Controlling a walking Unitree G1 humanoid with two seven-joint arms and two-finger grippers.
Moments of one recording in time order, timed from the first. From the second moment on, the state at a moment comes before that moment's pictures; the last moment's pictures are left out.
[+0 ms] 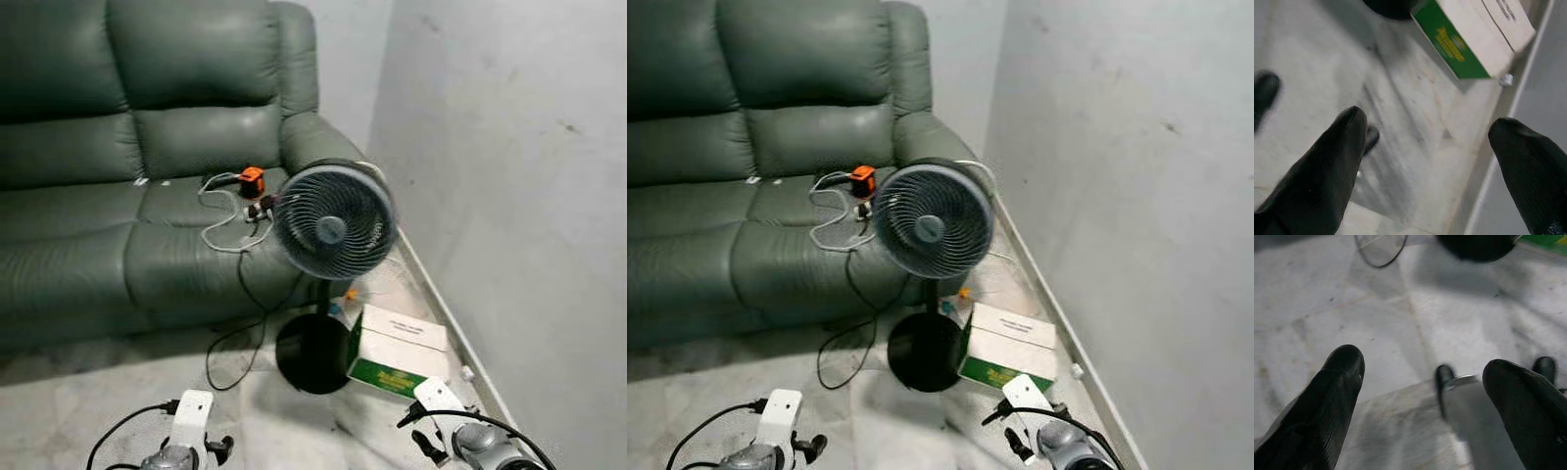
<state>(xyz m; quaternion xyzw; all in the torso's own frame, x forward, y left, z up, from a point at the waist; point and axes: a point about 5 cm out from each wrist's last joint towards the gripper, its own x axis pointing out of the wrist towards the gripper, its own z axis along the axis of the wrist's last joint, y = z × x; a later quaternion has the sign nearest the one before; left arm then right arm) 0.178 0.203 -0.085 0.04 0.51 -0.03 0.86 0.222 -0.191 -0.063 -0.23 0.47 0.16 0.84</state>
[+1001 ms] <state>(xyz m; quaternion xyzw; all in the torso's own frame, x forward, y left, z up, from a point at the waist) 0.187 0.196 -0.082 0.04 0.50 -0.04 0.87 0.218 -0.204 -0.065 -0.20 0.48 0.11 0.85</state>
